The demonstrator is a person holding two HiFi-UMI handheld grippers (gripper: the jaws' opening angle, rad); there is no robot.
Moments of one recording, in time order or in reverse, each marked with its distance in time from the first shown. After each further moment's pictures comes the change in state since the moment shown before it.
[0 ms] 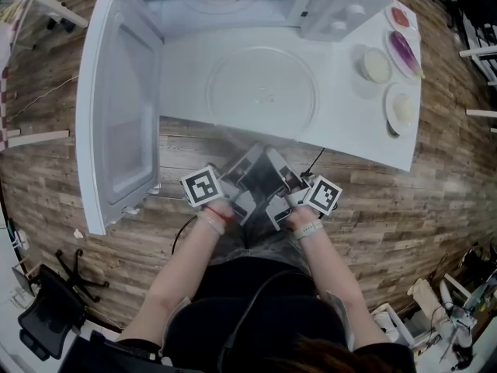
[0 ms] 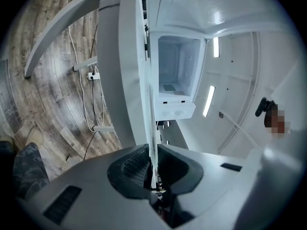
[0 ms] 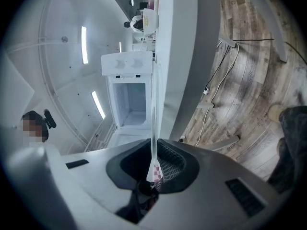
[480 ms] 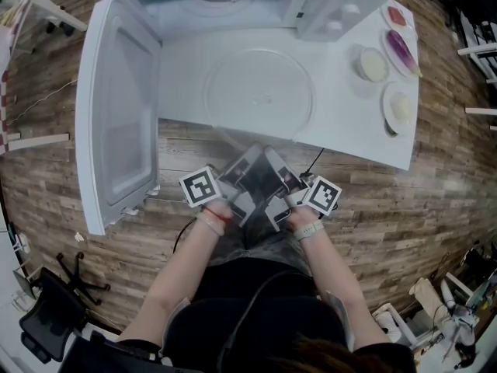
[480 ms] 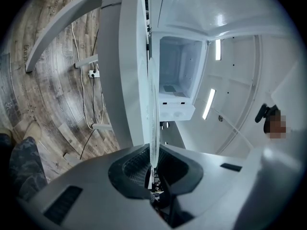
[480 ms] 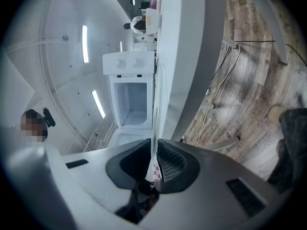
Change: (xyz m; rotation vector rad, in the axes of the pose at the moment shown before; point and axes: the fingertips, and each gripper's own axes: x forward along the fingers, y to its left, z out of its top) left arm 0.001 -0.008 0.001 -0.027 -0.003 -0.028; right arm 0.000 0.005 0.000 -0.014 0.003 -0.002
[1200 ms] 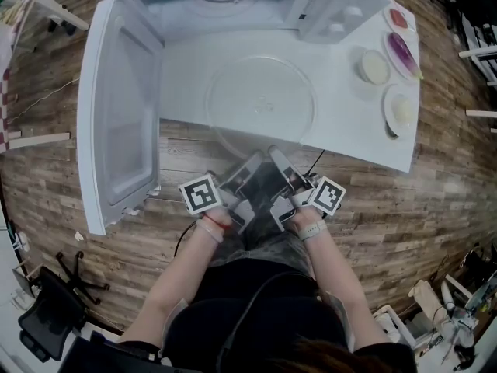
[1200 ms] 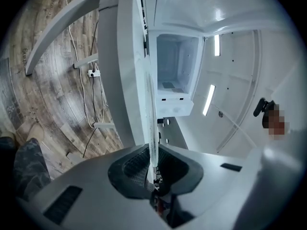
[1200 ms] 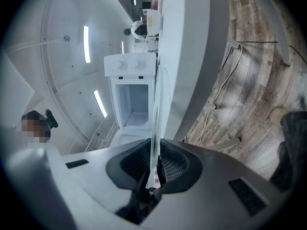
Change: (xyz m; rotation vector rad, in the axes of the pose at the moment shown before) left arm -0.011 0.002 -0.013 0.017 0.031 0.027; right arm -0.003 0.002 0.009 -0.010 0.005 0.020
